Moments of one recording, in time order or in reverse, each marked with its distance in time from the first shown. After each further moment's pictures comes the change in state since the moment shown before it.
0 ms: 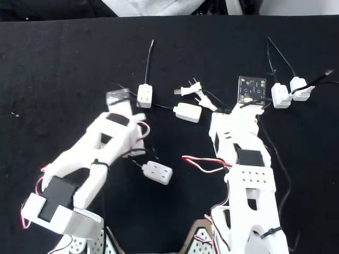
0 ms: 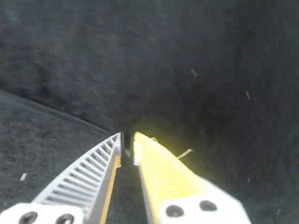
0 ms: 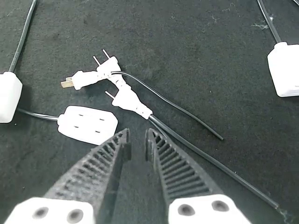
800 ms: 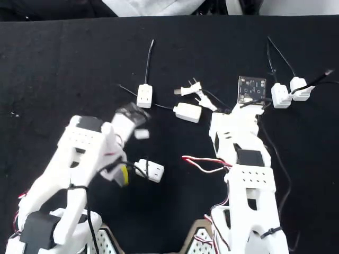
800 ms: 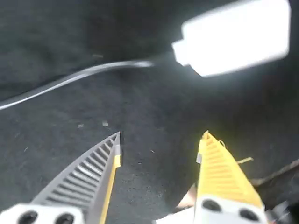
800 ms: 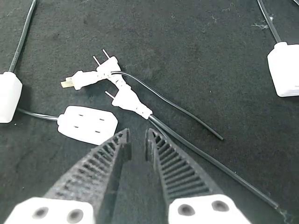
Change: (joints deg) left arm -3.2 -20.7 7.4 22.0 -65.1; right arm 0.8 0.0 0.0 0.0 0.1
